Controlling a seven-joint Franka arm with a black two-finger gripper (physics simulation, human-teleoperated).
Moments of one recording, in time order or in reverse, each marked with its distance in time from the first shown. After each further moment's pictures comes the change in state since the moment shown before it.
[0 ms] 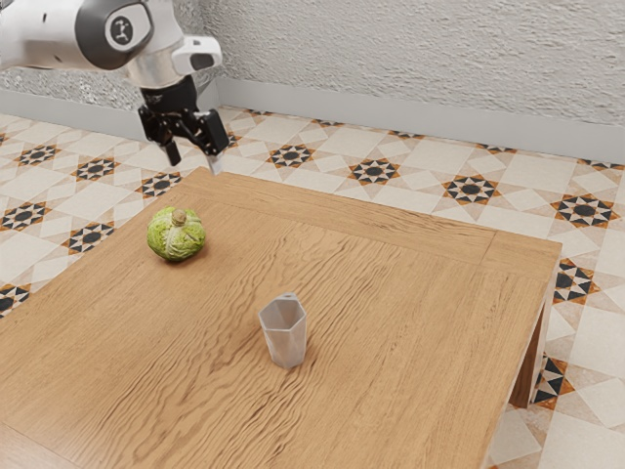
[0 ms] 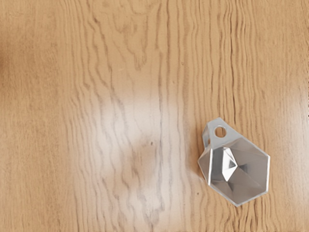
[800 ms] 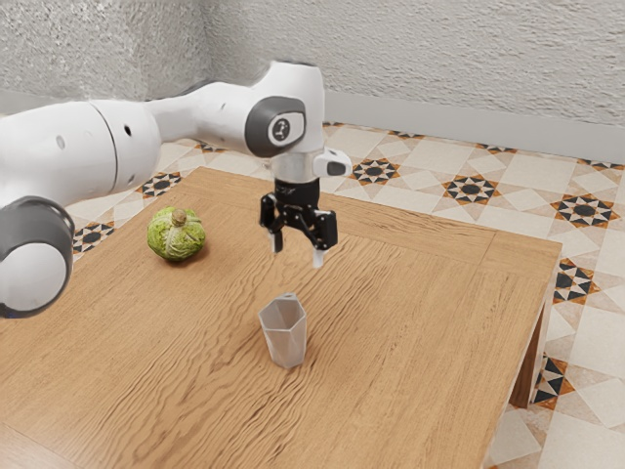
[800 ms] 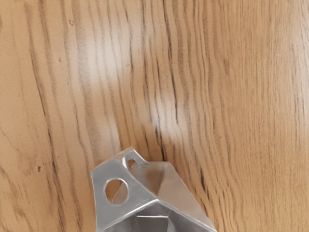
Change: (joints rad) arm -0.206 0.513 -0.008 0.298 0.047 -0.066 -0.123
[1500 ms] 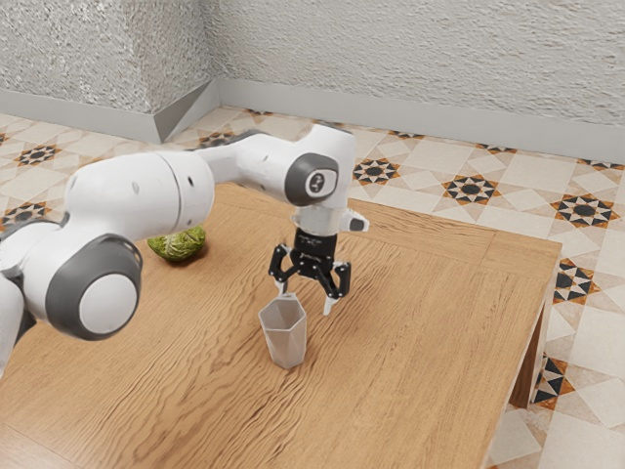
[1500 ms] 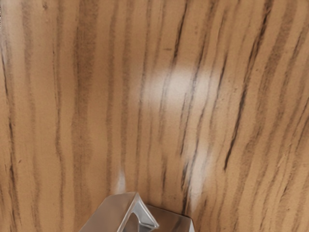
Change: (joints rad) arm -0.008 0.321 -0.023 0.248 0.066 -0.139 -0.294
